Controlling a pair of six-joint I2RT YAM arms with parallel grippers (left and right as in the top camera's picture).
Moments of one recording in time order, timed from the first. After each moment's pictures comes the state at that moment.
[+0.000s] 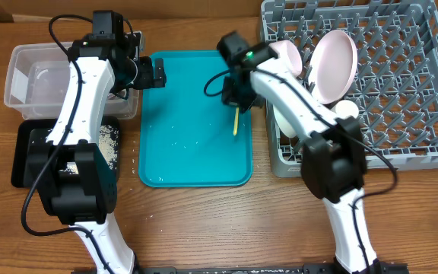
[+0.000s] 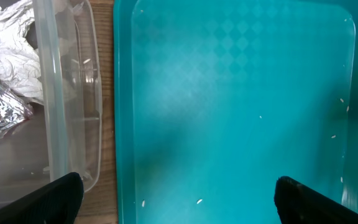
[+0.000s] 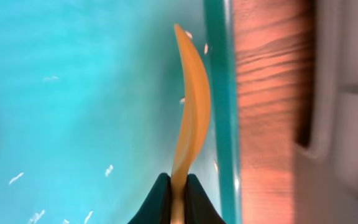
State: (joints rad) left arm 0.01 2.03 1.79 -0.96 0.20 -0.08; right arm 0.50 2.31 2.12 -1.19 -0.02 0.63
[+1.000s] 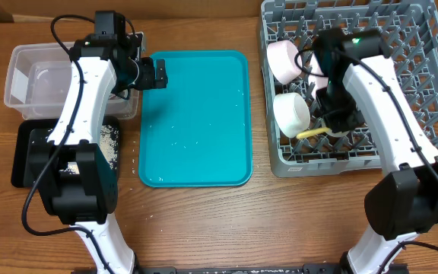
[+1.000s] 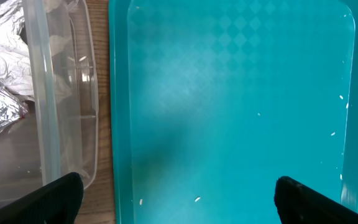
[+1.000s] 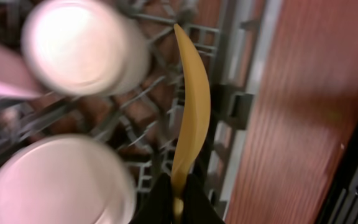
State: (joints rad) left arm 0.00 2.03 1.79 -0.96 0.20 -0.08; right arm 0.20 1.90 1.80 -1.64 0.18 1.58
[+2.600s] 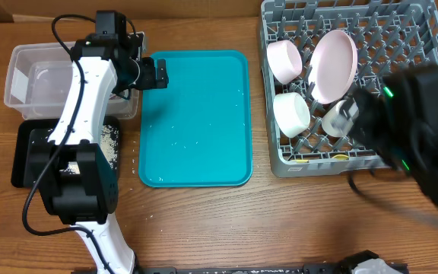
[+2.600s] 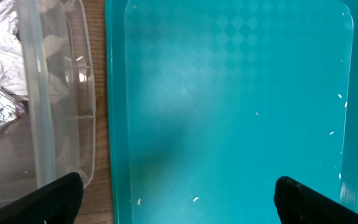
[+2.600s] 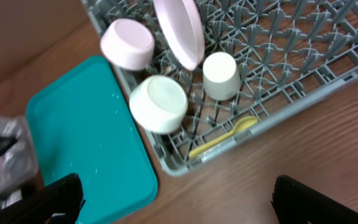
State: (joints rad) left arm -0.01 2.03 1.79 -0.97 0.20 -0.08; right arm 0.34 1.27 1.90 -1.61 0.23 0.80
